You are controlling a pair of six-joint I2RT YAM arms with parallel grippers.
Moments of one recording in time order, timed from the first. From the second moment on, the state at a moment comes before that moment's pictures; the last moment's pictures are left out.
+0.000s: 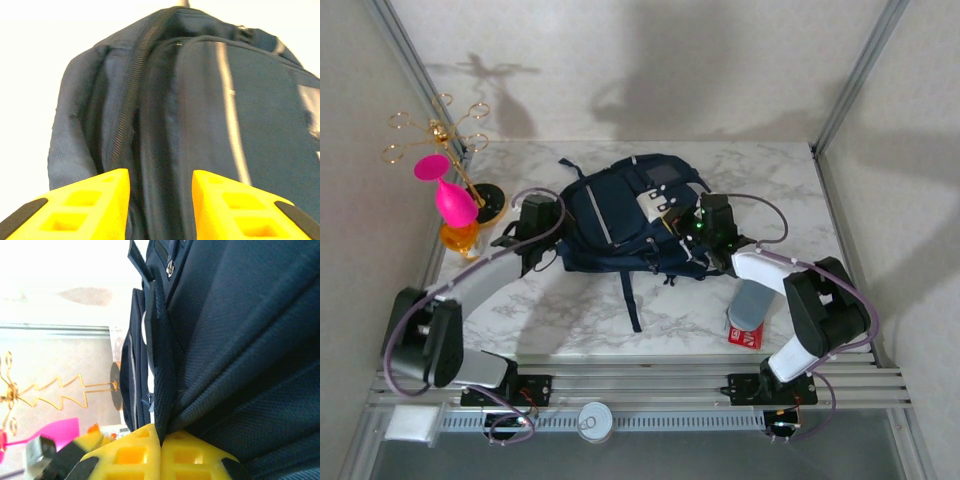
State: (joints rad) left arm -0.29 1.37 0.82 -0.13 -0.11 -0.89; right arm 0.49 1.58 0.81 0.36 -0.30 1.26
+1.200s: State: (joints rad) left arm -0.89 1.78 1.30 -0.45 -0.36 -1.06; right arm 0.53 1.54 0.78 0.47 -0.24 1.49
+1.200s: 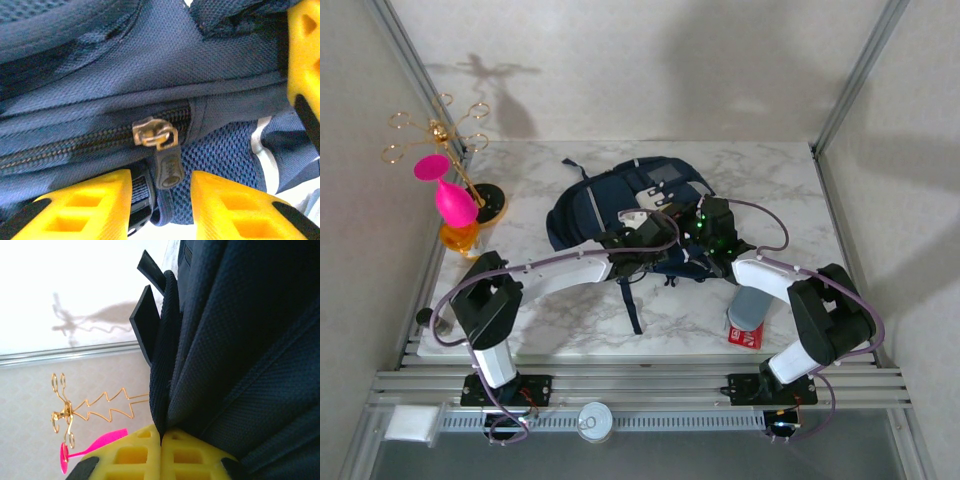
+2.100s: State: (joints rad) left arm -0.87 1.63 1.23 -0.49 -0.33 -0.98; right arm 0.53 1.54 0.78 0.48 -0.23 1.47
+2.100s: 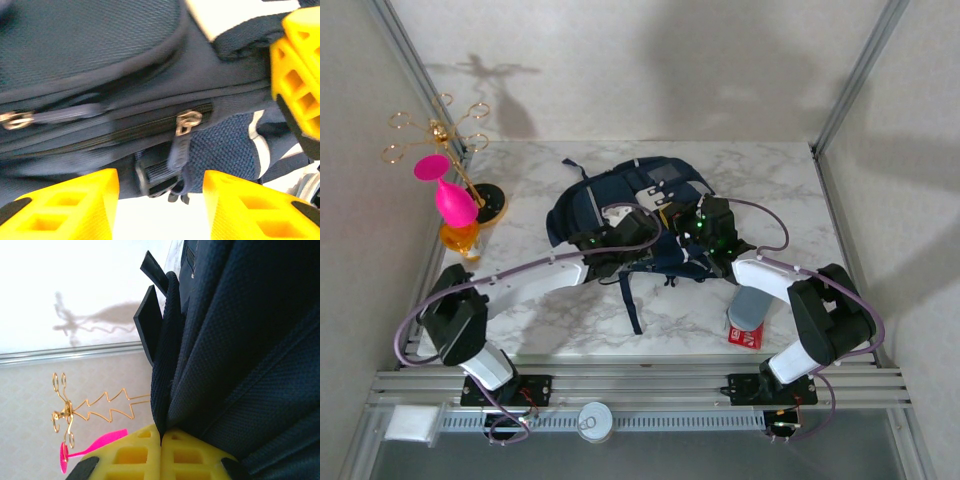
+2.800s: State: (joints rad) left arm -0.82 1.82 1.36 -0.49 -0.32 -0.92; right arm 0.53 1.54 0.78 0.48 -0.23 1.47
